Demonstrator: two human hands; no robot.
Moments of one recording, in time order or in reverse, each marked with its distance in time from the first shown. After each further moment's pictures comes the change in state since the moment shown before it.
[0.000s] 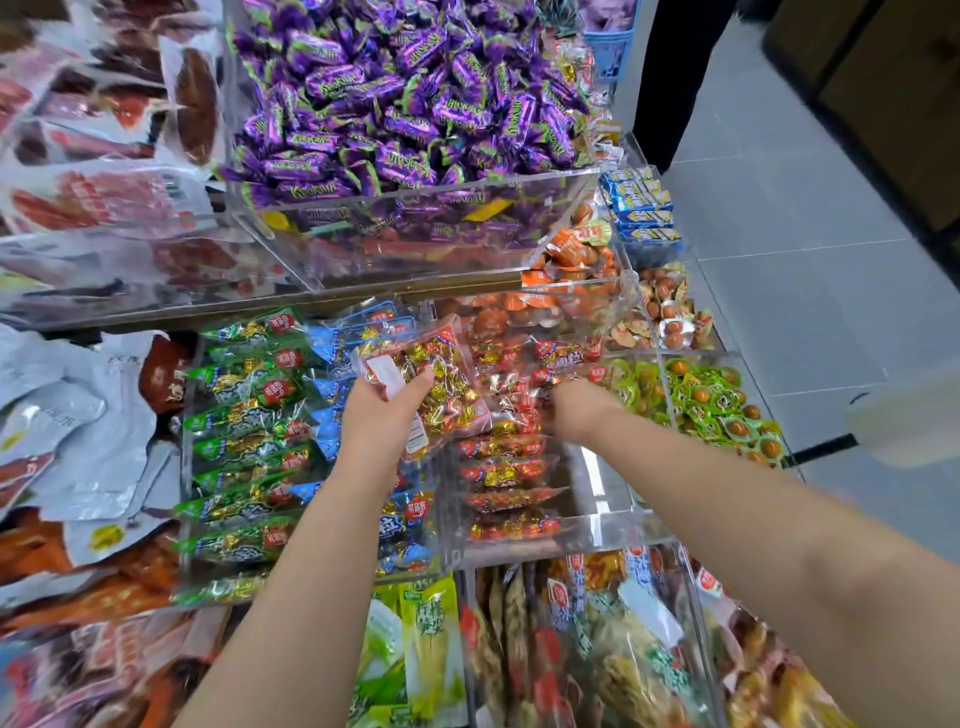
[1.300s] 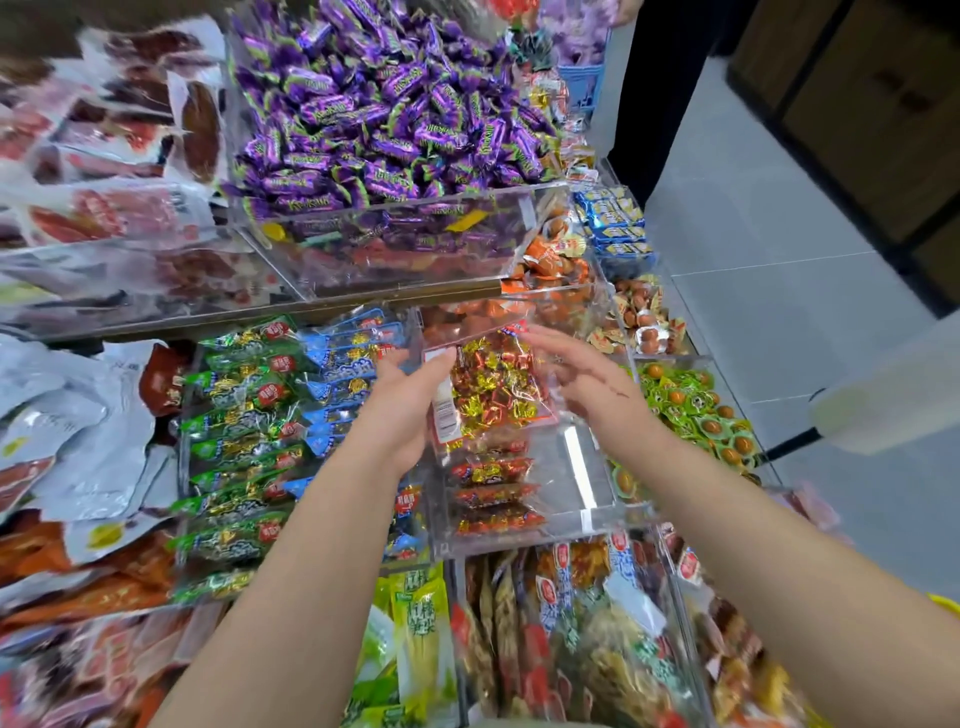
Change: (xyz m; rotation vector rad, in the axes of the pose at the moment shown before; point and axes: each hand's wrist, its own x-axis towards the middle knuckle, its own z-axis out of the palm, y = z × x) left_hand -0.035 0.039 0.025 -0.175 -0.239 -0.109; right_hand -0.125 -0.008 -0.061 1.184 0.332 -0.591
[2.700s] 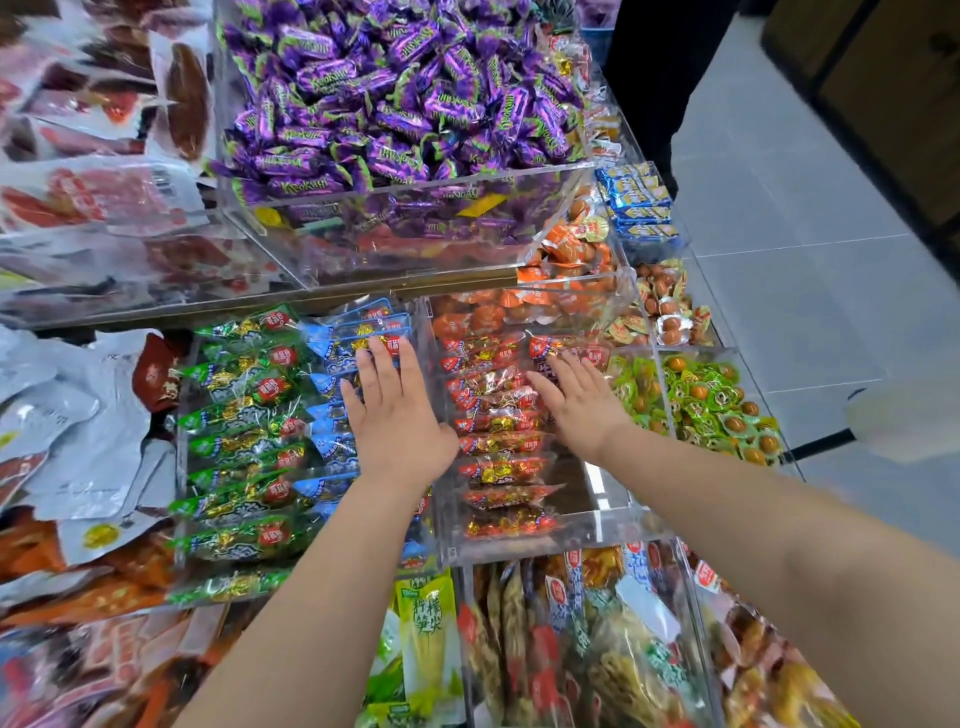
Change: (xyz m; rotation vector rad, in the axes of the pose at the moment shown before) left_hand 0.039 -0.054 -0.025 1.583 0.364 0.366; right_hand 0.042 0.145 -0.003 -1.509 -0.385 0.191
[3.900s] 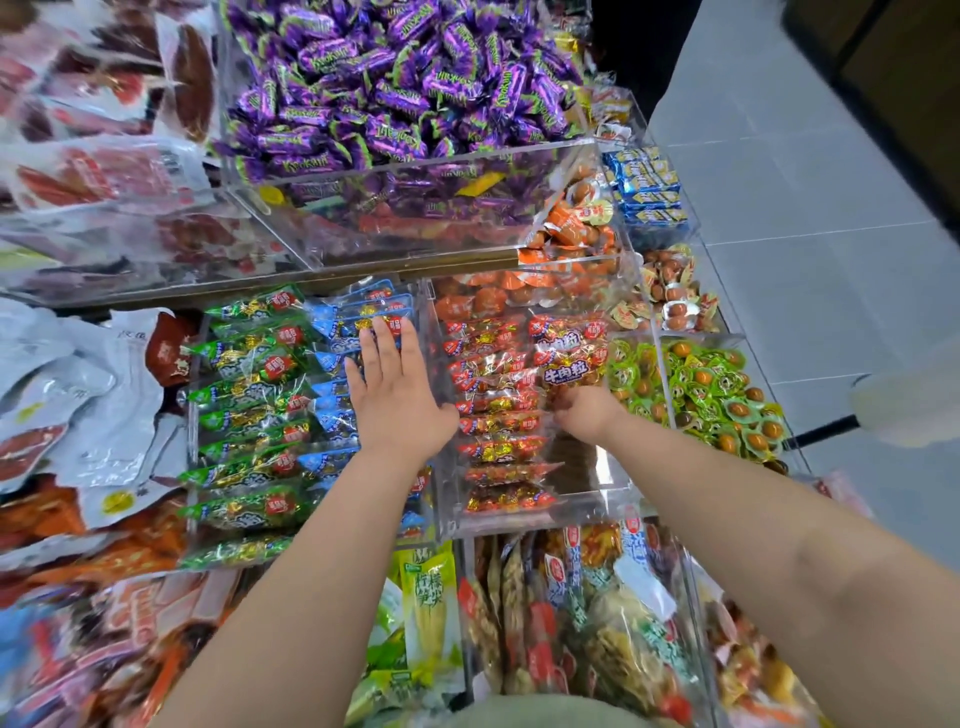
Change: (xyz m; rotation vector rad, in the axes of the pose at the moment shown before) left_hand -0.001 -0.002 0.001 -0.063 0.023 0.010; right_hand -0.009 -0.003 -0.006 0.678 -0.274 0.313
